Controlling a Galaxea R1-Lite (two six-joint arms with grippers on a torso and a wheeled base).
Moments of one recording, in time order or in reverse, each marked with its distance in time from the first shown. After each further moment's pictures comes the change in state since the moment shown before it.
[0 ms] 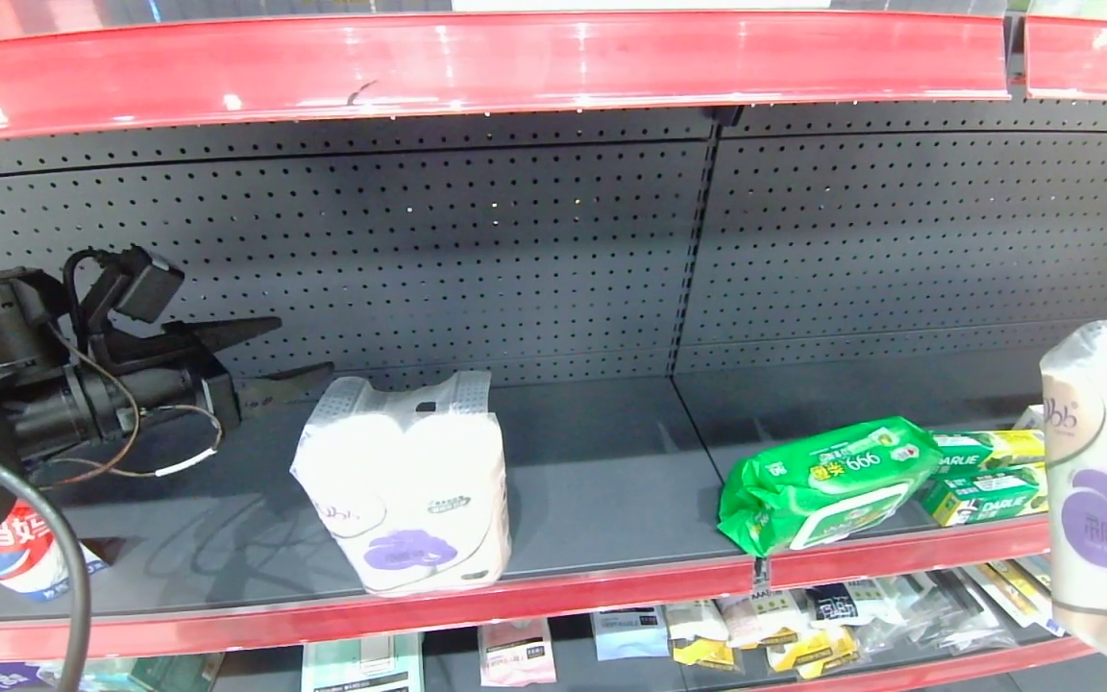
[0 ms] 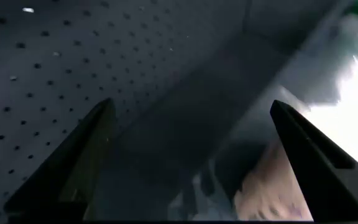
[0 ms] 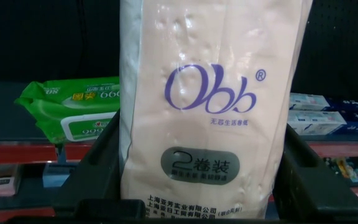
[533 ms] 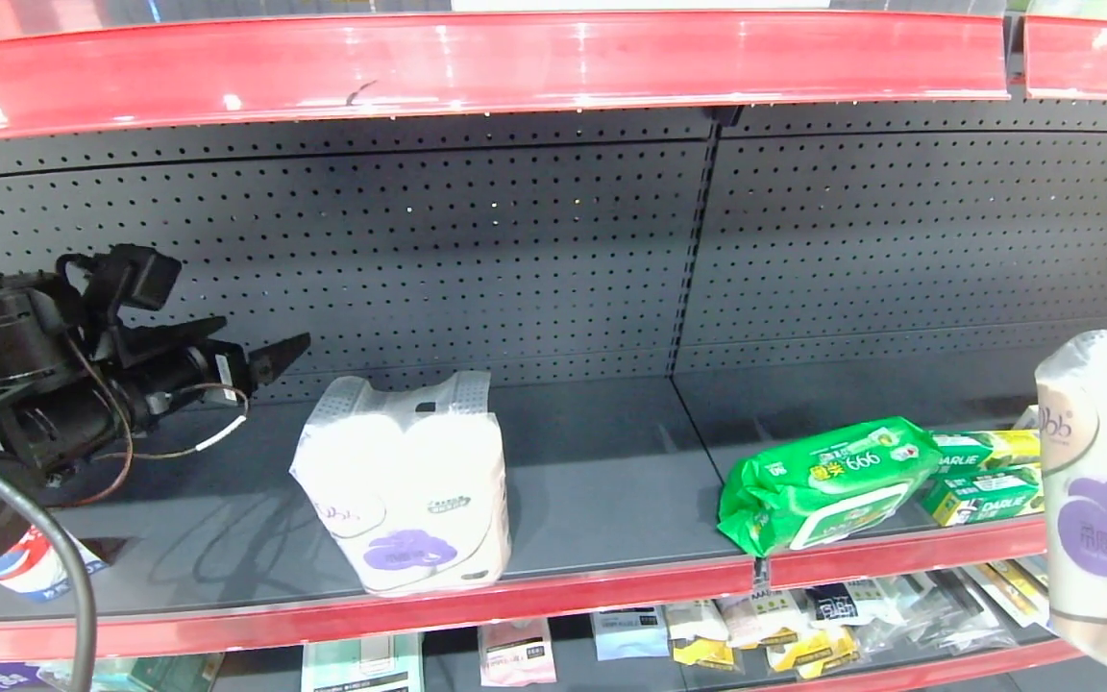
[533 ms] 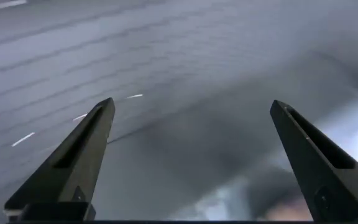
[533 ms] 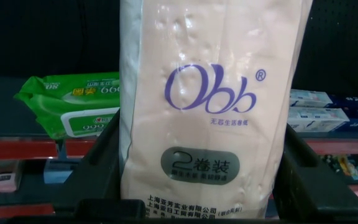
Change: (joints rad) left arm -0.053 -0.001 0.039 -0.091 0.527 -0.129; right arm 0.000 0.000 0.016 0.000 0.000 0.002
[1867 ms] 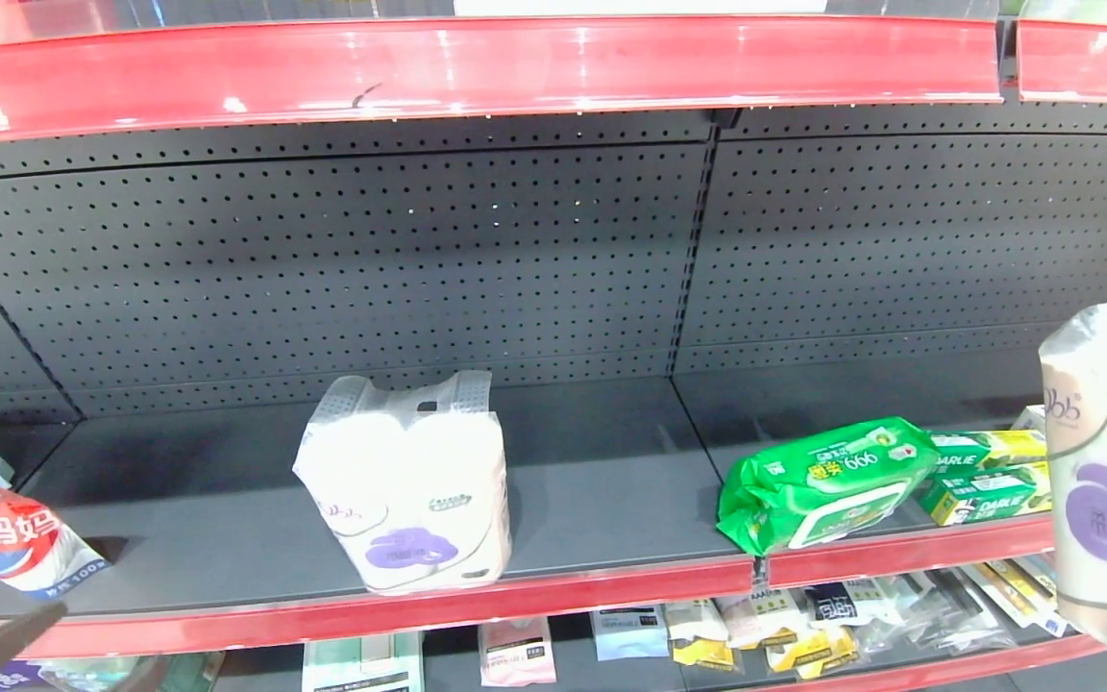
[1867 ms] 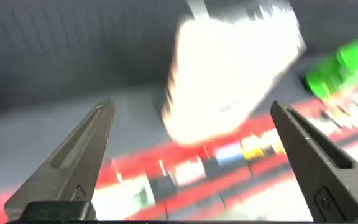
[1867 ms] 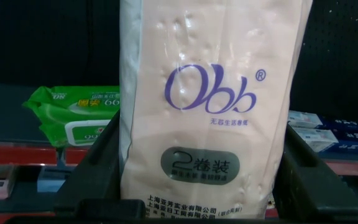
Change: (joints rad) left arm -0.023 -1.186 0.519 0.775 -0.140 -0.168; right arm 0.016 -0.034 -0.027 0.001 0.025 -0.048
